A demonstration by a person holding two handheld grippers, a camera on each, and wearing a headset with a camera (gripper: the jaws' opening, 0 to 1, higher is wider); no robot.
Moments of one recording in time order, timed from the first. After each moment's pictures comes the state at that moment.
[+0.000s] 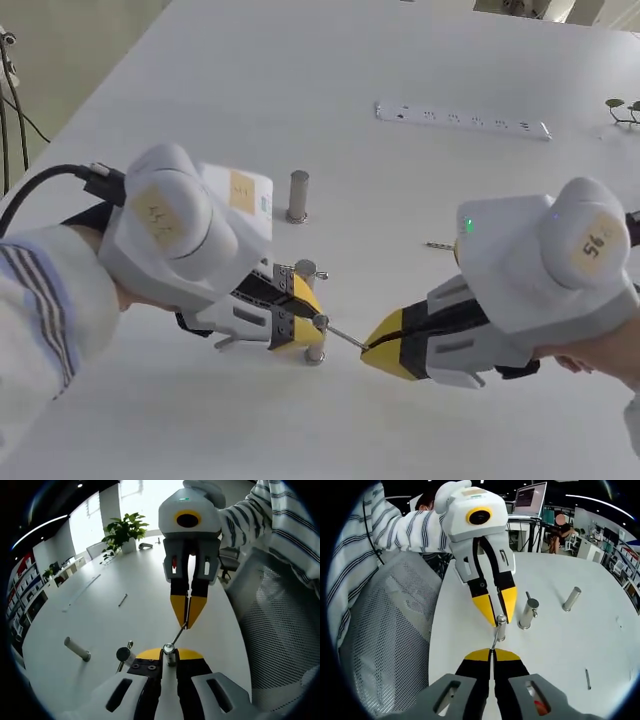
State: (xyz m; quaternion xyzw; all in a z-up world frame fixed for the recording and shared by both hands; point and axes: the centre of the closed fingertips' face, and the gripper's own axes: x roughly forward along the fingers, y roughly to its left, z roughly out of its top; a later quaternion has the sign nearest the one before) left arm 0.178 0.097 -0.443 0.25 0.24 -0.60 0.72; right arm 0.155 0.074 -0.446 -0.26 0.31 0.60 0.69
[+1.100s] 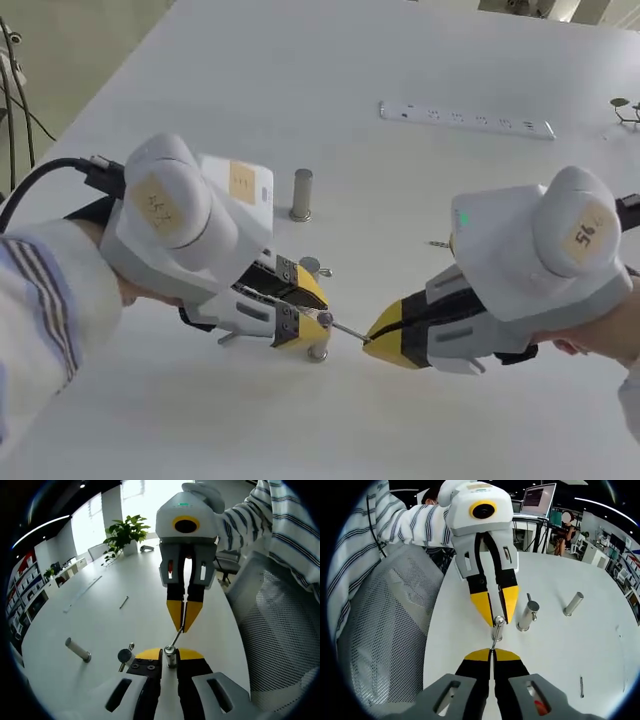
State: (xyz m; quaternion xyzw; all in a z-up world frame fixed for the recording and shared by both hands) left arm 0.177 0.096 -0.436 0.24 0.23 -0.60 0.72; right arm 0.160 0.075 -0.446 -0.29 0.30 0.61 0.67
